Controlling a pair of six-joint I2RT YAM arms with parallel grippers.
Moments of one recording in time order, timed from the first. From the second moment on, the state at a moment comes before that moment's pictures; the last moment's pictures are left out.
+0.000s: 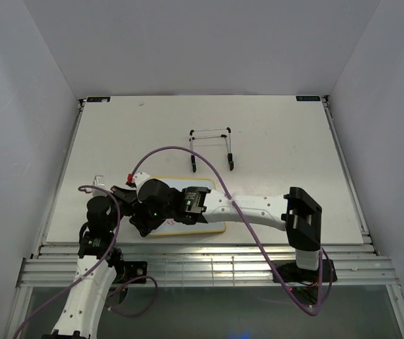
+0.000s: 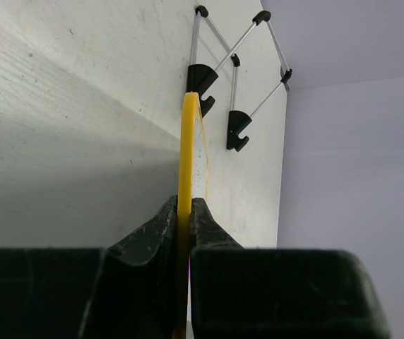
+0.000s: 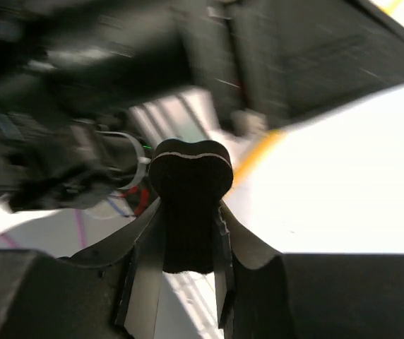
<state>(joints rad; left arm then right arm) -0.07 0.36 0.17 -0.11 0.27 -1.07 1.37 1.88 1.60 -0.39 0.01 0.52</state>
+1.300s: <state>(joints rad) -0.06 0.29 0.13 -0.13 0.30 -1.07 0.99 1.55 0.89 -0.25 -0.11 0.49</state>
